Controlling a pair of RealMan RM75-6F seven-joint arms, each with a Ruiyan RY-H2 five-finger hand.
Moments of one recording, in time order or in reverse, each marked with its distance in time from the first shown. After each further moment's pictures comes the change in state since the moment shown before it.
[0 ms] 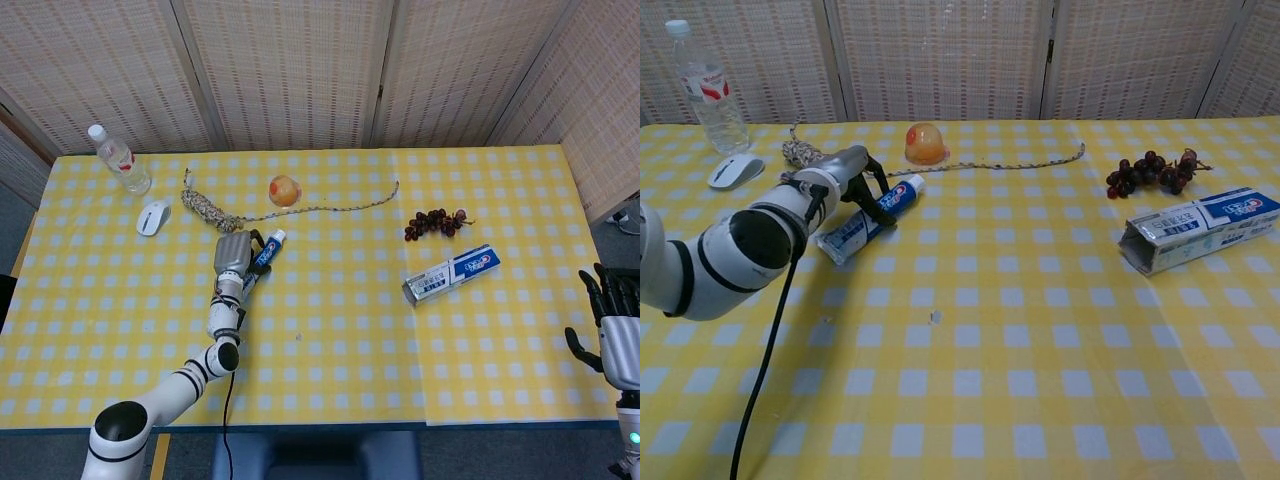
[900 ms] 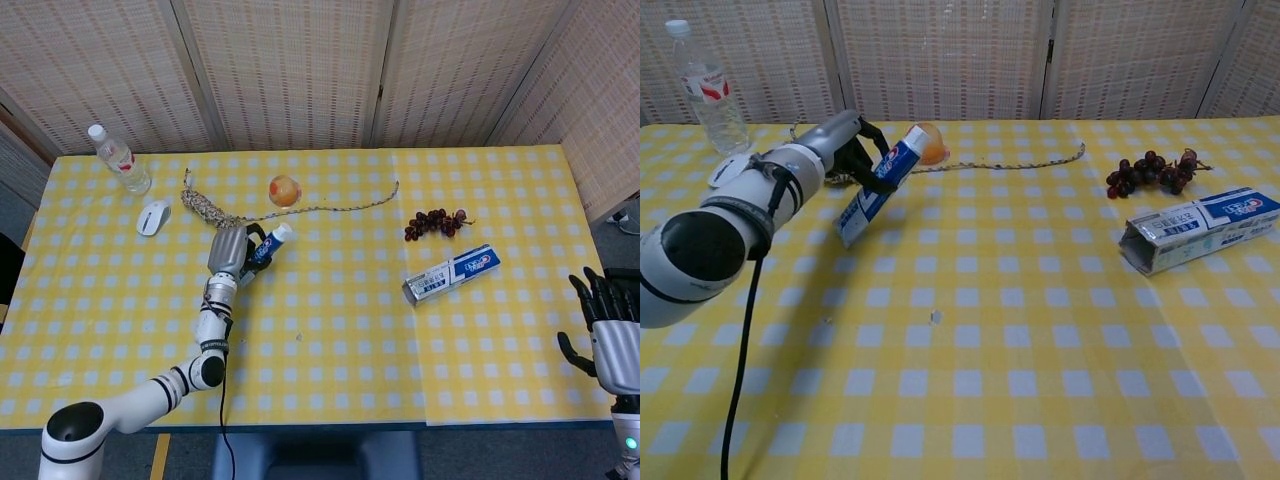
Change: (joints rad) left arm 0.149 0.172 0.055 -0.406 0.131 0.202 -0.130; right arm -0.006 0.001 -0.019 -0.009 -0.043 0.015 0.003
